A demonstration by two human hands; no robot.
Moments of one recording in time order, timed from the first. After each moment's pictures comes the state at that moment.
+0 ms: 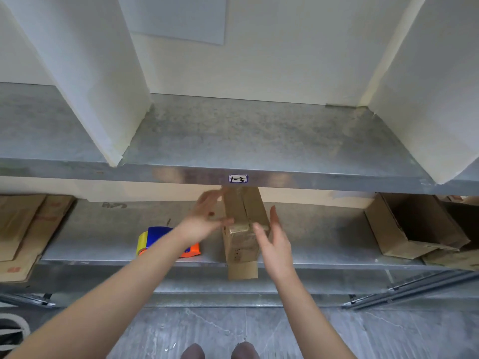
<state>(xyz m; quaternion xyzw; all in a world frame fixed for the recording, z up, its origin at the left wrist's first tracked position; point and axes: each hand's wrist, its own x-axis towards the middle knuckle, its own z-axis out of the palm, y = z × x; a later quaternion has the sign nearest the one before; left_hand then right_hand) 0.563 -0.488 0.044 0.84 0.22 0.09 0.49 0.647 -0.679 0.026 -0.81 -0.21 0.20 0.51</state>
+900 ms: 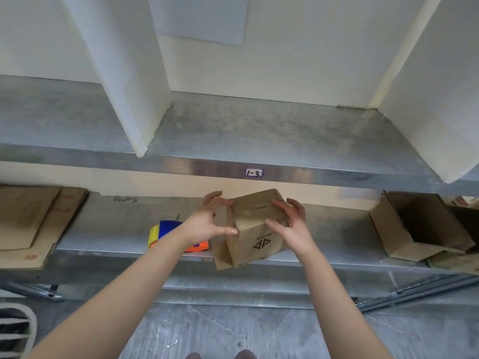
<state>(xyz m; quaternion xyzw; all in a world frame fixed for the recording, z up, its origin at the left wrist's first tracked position) 0.535 -0.481 0.042 0.86 0.20 0.04 0.47 0.694 -0.684 0.036 -0.79 -0.28 0.22 0.49</state>
